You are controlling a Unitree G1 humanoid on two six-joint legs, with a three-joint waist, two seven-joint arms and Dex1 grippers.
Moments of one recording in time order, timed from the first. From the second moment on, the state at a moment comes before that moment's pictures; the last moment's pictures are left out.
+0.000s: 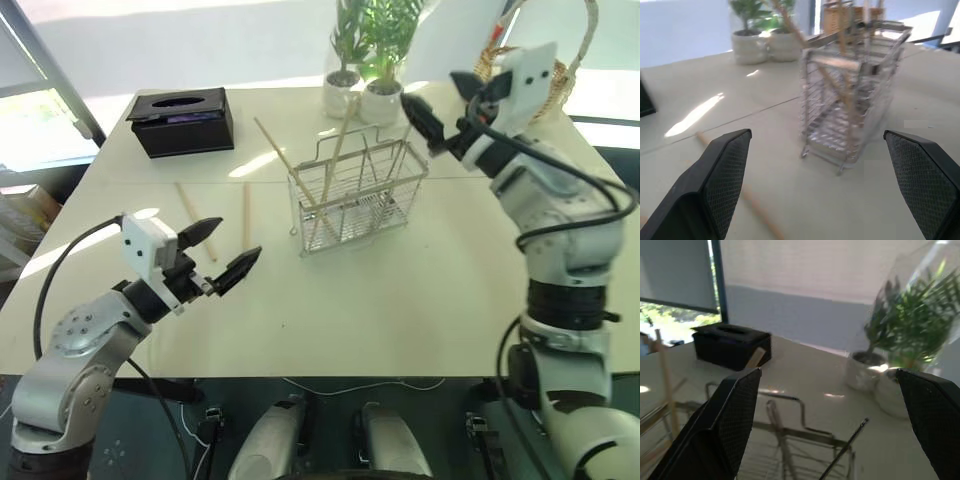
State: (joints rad) left arm 0.01 0.56 0.24 -0.53 -0.57 0.47 -0.44; right arm -0.76 -0.63 -0.14 -0.26 0.58 0.88 0.46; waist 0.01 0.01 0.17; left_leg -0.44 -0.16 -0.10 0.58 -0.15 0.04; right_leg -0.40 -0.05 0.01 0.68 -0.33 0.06
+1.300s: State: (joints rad) left arm -0.52 0.25 0.03 0.17 -0.15 0.51 -0.12; right arm -0.65 -0.92 -0.07 -0.48 0.79 1.17 0.63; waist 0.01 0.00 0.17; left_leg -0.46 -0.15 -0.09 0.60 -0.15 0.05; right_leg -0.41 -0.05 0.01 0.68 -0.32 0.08
